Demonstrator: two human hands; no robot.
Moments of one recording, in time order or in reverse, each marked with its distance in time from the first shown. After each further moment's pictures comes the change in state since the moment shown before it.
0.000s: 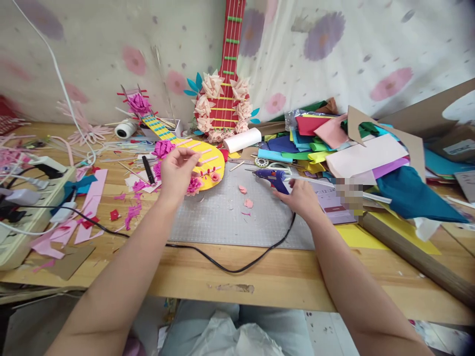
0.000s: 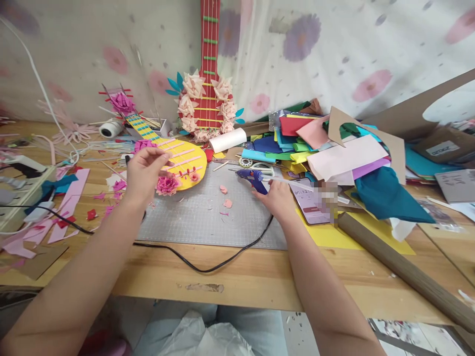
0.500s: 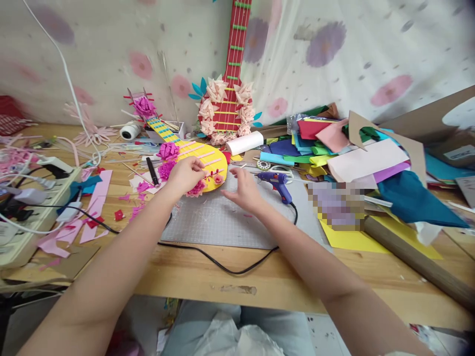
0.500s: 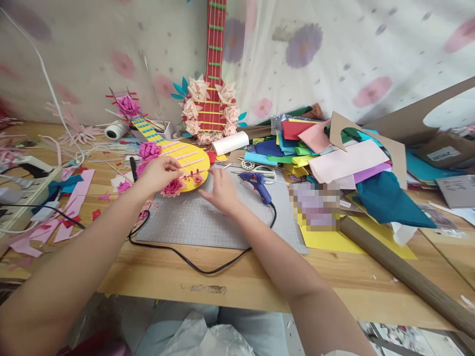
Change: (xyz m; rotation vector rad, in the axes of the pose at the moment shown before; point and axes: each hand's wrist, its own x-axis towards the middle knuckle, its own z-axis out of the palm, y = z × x) left_hand 0.025 -0.013 -0.014 0.773 -0.282 -0.067; right_hand -0.006 -0.128 0.038 0.432 -0.011 -0.555
